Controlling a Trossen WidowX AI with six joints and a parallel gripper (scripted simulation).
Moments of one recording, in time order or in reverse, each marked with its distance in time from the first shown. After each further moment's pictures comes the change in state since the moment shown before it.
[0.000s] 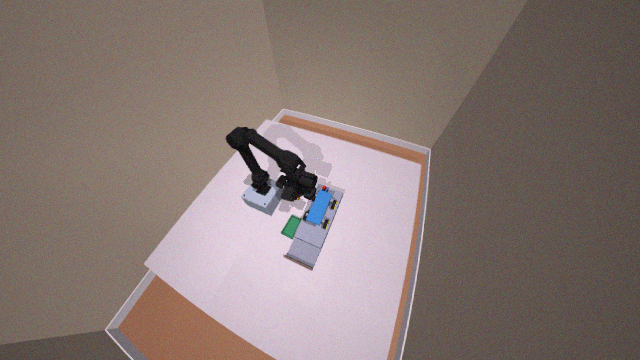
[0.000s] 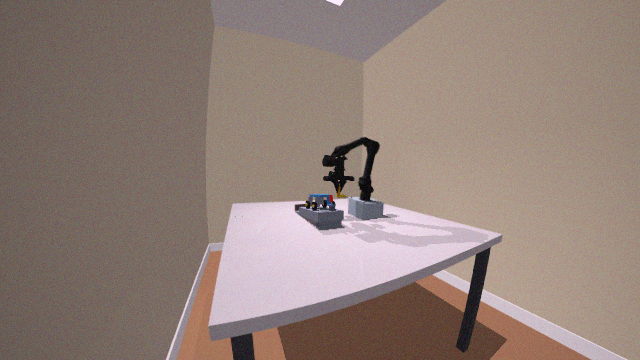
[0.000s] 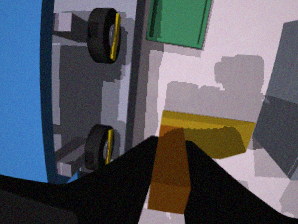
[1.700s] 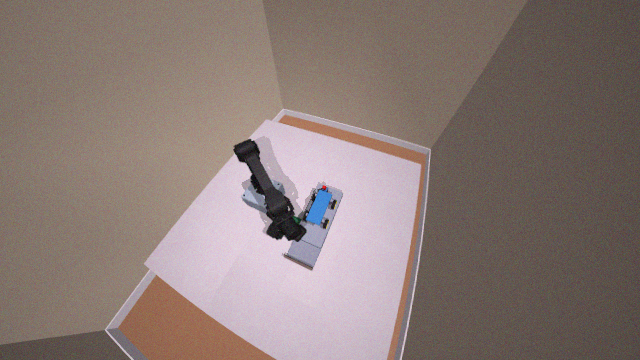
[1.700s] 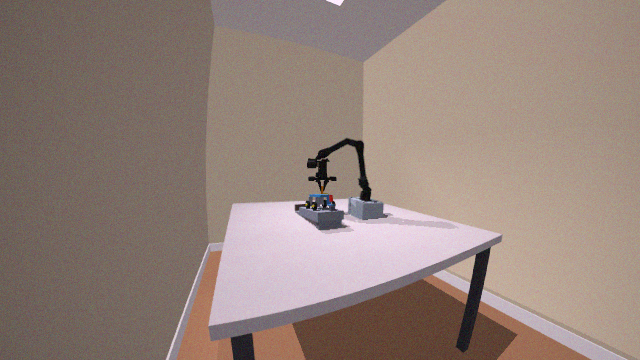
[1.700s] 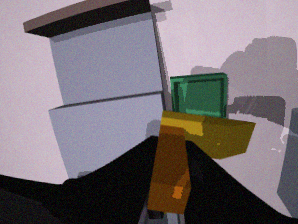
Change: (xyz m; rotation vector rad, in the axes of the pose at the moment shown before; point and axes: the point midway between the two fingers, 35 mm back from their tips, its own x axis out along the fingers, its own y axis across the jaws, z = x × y) arm 0.010 0.037 0.167 0.261 -0.007 -0.004
